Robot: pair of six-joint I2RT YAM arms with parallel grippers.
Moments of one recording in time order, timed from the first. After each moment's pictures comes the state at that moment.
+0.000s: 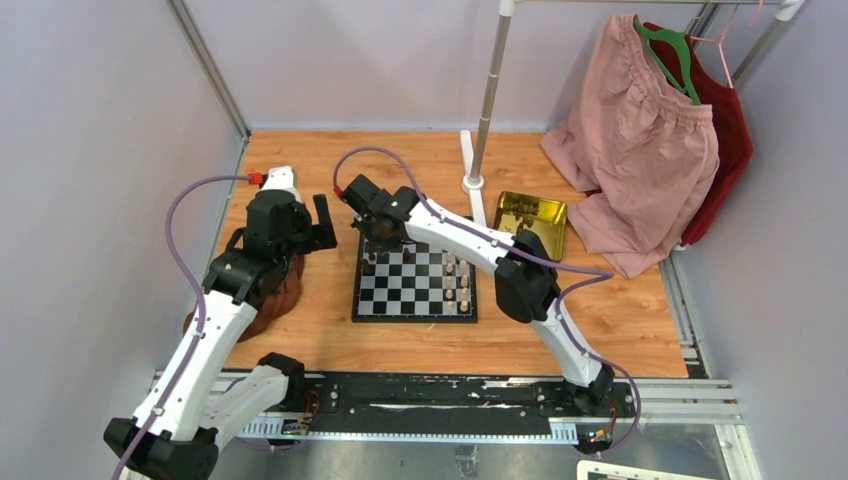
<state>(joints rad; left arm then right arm) -0.32 0.87 0.99 -0.68 -0.30 -0.32 0.98 2.27 2.13 -0.89 0.15 0.11</state>
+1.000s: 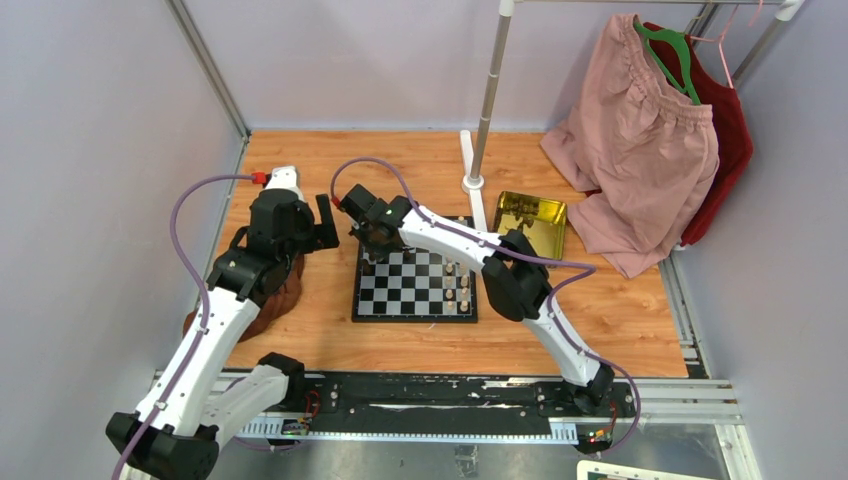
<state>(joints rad) -0.32 0.89 0.97 -0.66 -0.29 -0.32 0.98 2.34 2.11 -0.80 0.13 0.09</state>
